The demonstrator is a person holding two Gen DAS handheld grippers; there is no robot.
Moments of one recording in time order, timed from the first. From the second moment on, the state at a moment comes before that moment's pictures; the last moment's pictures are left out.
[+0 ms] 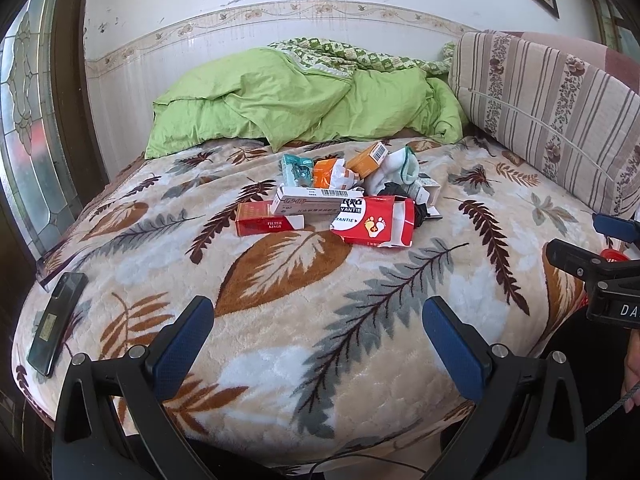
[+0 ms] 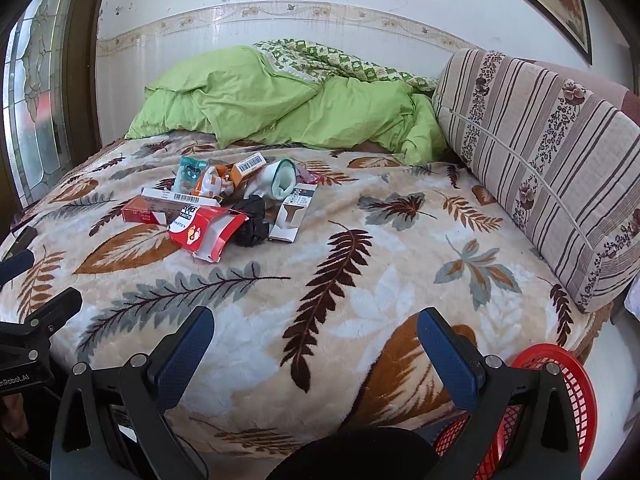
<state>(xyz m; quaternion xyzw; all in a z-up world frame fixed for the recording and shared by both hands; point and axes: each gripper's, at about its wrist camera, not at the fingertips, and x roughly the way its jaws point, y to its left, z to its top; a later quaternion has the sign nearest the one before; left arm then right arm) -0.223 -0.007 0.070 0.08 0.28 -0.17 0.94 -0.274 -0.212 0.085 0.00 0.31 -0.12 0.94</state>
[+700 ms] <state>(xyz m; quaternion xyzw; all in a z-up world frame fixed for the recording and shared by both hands) -0.222 -0.006 0.070 0.08 0.28 -0.17 0.94 -0.277 -0.215 0.085 0.00 0.31 -0.12 0.94</state>
